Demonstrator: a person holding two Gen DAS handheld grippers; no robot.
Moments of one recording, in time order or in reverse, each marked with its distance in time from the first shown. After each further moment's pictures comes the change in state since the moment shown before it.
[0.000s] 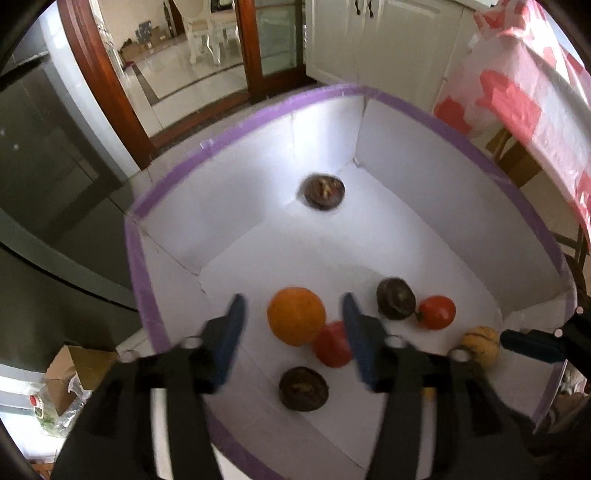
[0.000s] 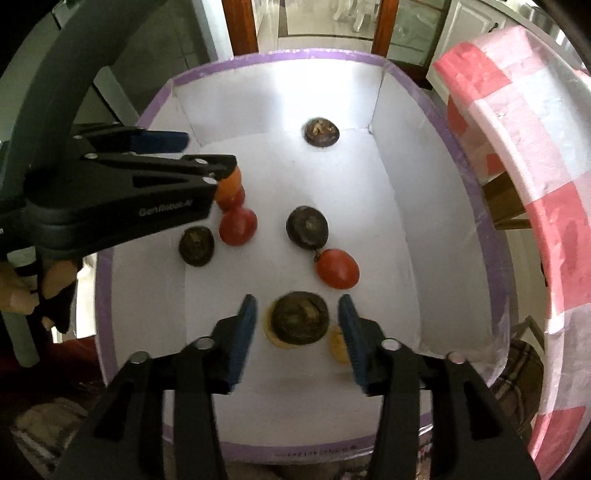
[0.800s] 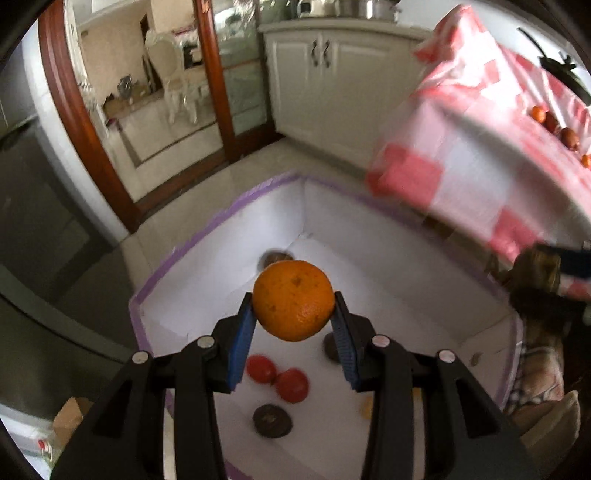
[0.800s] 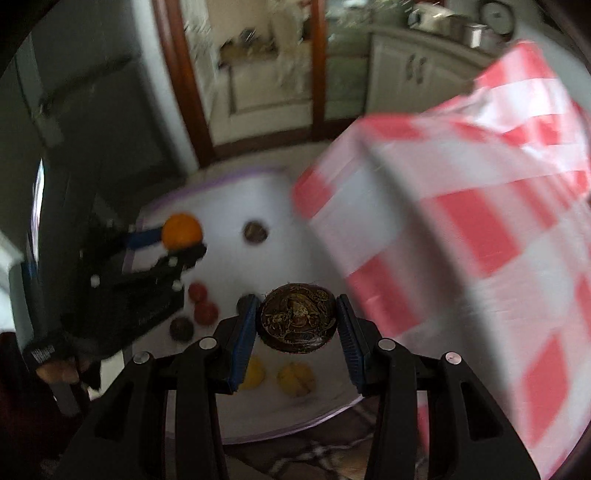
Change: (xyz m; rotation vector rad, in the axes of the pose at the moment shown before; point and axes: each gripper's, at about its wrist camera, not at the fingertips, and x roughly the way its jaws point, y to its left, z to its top) left arm -0.048 -0.040 0.016 0.108 -0.169 -0.046; right arm -0.079 -0.050 0.004 0.164 -0.232 -0.071
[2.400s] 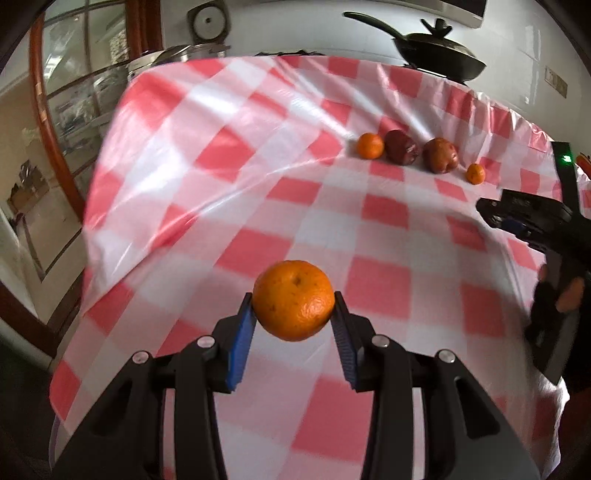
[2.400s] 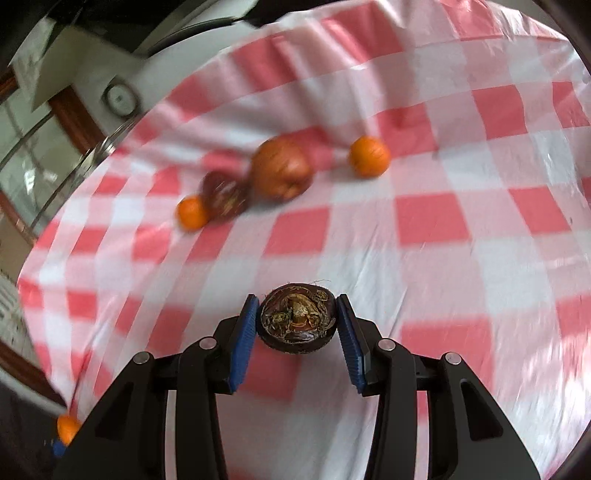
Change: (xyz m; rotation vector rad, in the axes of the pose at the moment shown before) left arm -0.031 -0.344 0.180 0.325 -0.156 -0.313; right arm -0.147 -0.492 -0.111 1.049 -0.395 -0.371
